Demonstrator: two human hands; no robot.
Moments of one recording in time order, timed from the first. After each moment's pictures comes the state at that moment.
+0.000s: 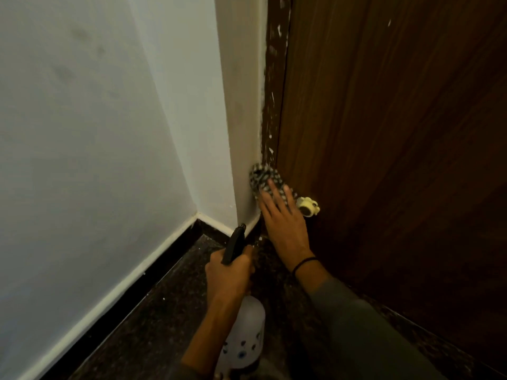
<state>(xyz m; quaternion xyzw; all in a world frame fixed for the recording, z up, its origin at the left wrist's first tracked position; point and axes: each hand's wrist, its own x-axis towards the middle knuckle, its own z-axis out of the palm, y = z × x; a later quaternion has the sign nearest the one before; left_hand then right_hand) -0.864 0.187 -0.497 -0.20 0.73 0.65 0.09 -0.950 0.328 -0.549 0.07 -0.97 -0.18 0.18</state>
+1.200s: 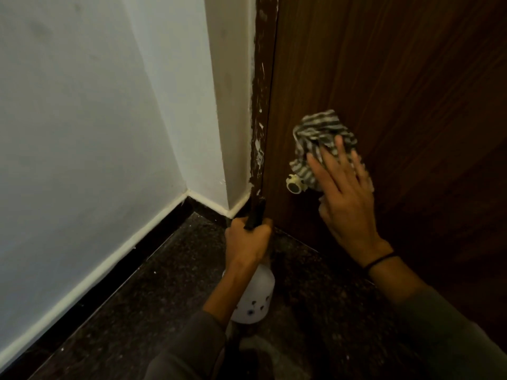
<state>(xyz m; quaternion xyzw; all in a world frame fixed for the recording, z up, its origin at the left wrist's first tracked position) -0.867 0.231 -0.495 -0.15 0.75 0.63 0.13 -0.865 0.421 -0.474 0.10 -0.92 -0.03 0.39</state>
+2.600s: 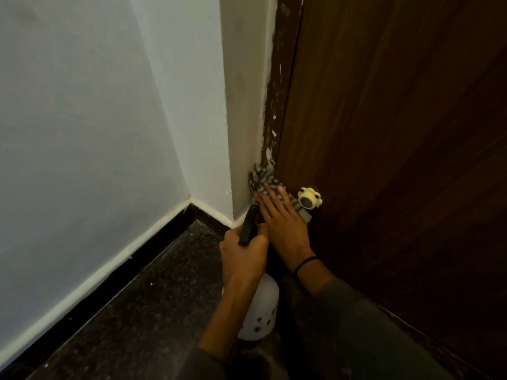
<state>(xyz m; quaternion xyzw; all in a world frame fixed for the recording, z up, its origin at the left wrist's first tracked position) -0.882 0.227 -0.513 -0.18 0.71 0.68 0.05 -0.953 0.342 -0.588 0.12 -0.96 -0.23 0.10</state>
